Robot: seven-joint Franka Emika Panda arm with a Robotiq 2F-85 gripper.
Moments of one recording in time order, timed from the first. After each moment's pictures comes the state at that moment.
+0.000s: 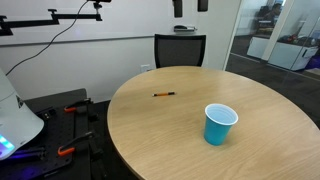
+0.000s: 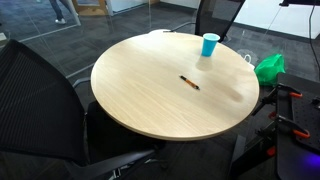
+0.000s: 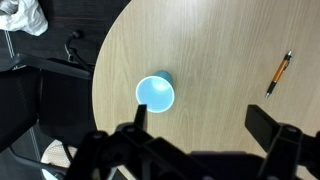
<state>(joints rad) -0.12 -0.14 -0.17 -2.09 -0.19 2.02 -0.18</state>
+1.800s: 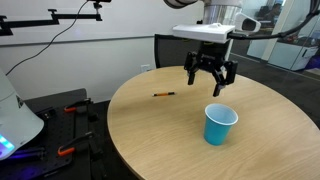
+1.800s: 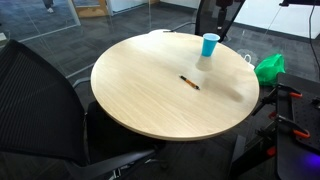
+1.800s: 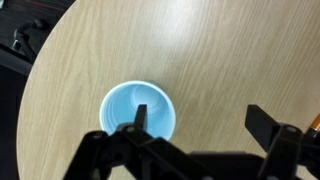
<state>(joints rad) -0.23 0.36 -0.13 -1.94 -0.08 2.21 -0.49</state>
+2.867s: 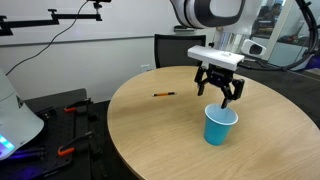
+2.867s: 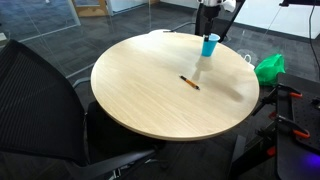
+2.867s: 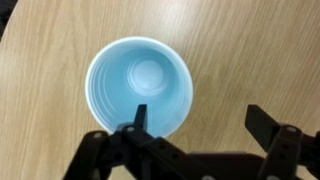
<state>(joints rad) -0.27 0.58 -0.09 -1.75 -0.04 2.24 -0.49</state>
